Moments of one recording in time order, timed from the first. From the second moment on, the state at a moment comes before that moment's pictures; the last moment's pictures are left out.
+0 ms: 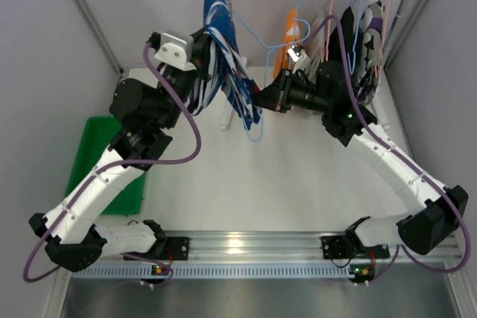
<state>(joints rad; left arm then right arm) -0.79 1.17 1.48 0.21 -0.24 0.32 0.56 1.32 1.34 -0.12 -0.56 0.79</state>
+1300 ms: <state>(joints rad) -0.34 0.75 1.32 0.25 -0.45 0.58 0.65 1.27 1.33 -0.29 -0.45 0.44</state>
